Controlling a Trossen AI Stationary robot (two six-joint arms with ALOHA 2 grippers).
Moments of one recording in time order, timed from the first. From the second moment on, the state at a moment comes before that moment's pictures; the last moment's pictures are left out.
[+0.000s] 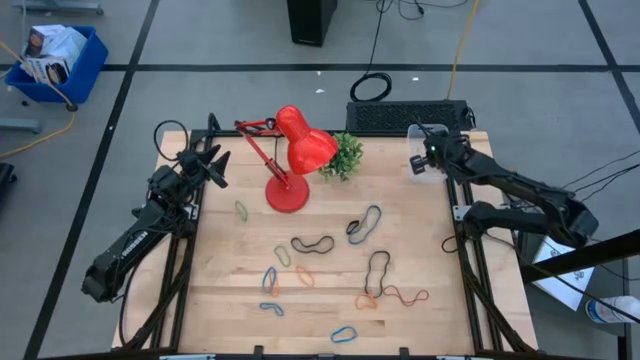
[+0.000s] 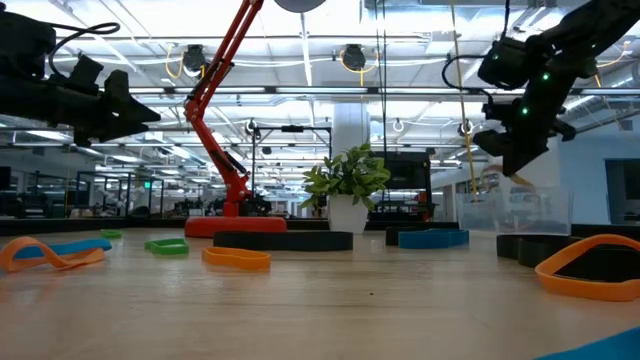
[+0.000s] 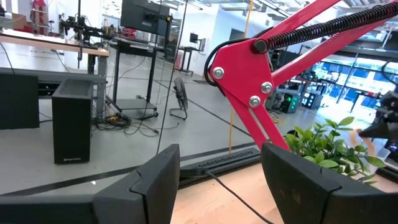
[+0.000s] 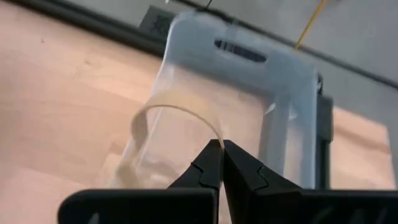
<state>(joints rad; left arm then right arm) 0.93 0.03 0.01 0.08 0.07 -0.21 -0.80 0.97 0.55 -0.51 0.47 0.27</state>
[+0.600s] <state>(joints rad) 0.93 0.03 0.01 0.08 0.07 -0.21 -0.82 1.02 0.55 -0.56 0.41 0.29</state>
